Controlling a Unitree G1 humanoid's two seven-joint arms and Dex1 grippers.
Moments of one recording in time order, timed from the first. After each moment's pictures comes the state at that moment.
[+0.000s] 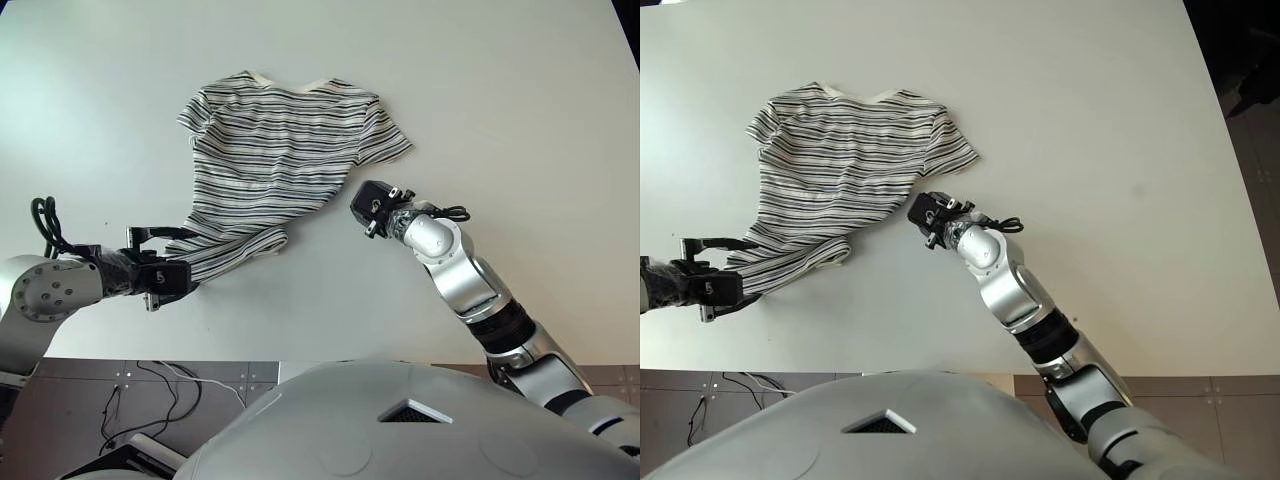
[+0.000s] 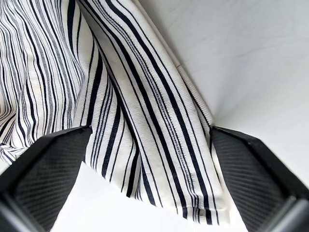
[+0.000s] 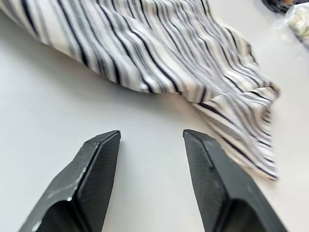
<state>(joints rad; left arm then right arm) 0.48 1.21 0.06 -0.12 0.19 -0.30 -0.88 -0.19 -0.24 0.59 -0.14 -0.33 0.55 0.40</state>
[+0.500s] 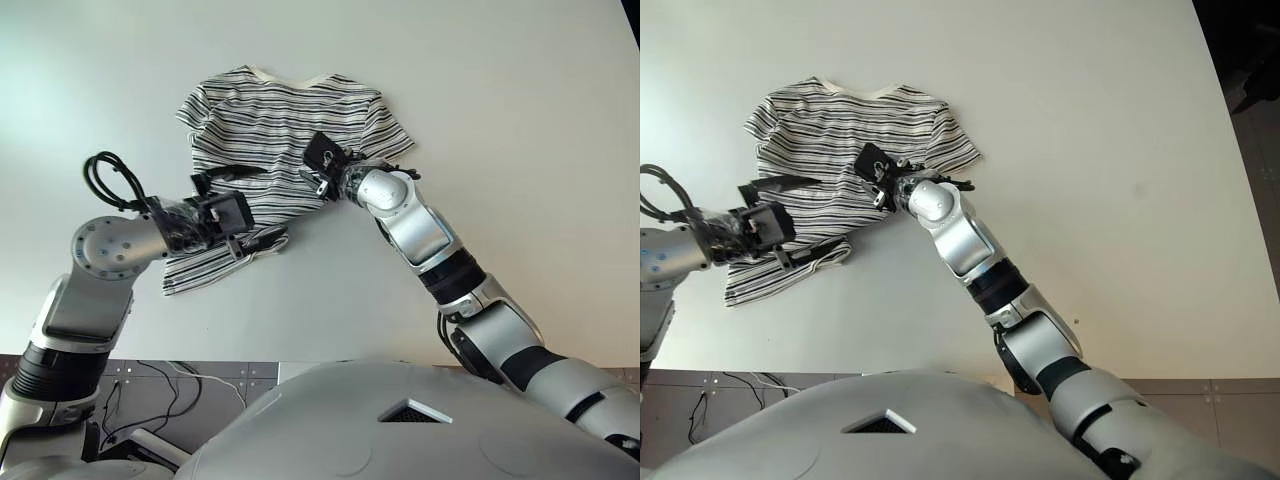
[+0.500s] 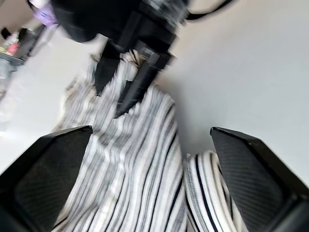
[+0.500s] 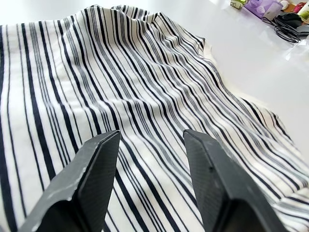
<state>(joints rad) 0.16 0.90 -0.12 -0.37 -0.02 0.06 -0.82 -0.47 0.08 0.53 0.28 -0.22 0.47 0.35</state>
